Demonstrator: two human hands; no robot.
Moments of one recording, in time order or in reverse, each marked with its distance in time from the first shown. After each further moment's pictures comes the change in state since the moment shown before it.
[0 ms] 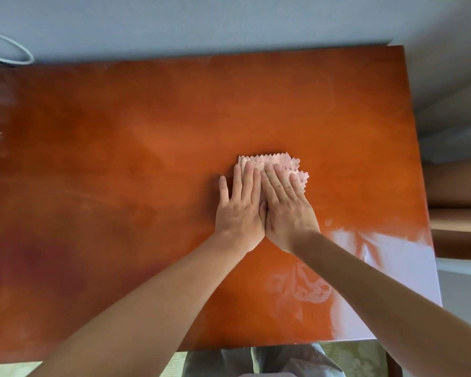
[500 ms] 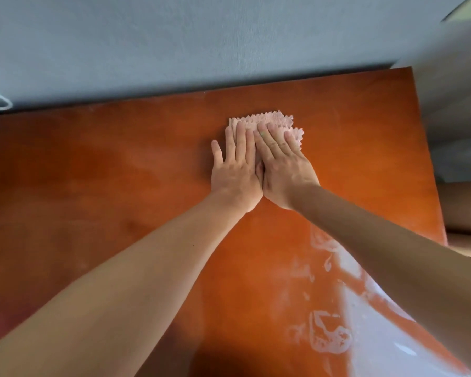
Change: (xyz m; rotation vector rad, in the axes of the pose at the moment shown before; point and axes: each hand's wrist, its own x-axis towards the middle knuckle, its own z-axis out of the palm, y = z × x) left_hand 0.139 -0.046 -0.065 0.047 0.017 -0.025; right_hand 0.149 0.030 -0.060 -0.098 0.018 0.006
